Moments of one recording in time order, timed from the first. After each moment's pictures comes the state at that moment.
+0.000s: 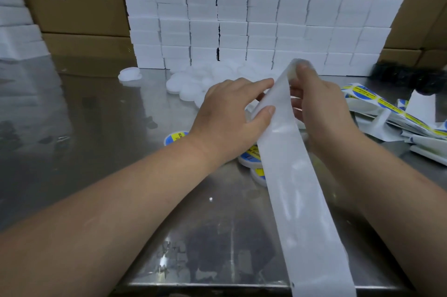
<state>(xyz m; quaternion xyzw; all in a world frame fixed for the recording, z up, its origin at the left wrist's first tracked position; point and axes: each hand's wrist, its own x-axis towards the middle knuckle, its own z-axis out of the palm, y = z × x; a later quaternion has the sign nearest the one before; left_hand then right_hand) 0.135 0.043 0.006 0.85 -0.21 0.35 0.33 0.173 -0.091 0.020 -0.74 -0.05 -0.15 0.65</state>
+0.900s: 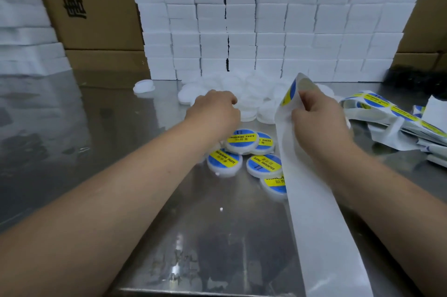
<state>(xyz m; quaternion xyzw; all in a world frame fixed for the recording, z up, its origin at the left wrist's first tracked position) 0.182 0.073 0.022 0.97 0.03 0.15 0.21 0.178 -0.093 0.005 -0.84 -0.08 -0.25 0.47</state>
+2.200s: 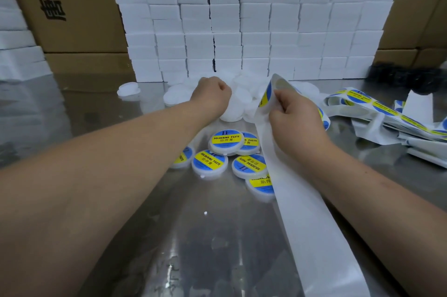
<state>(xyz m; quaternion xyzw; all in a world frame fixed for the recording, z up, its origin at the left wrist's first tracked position) 0.257 0.064 0.017 0.90 0.02 0.22 0.37 0.183 -0.090 0.000 -0.85 -0.13 -0.27 0.43</state>
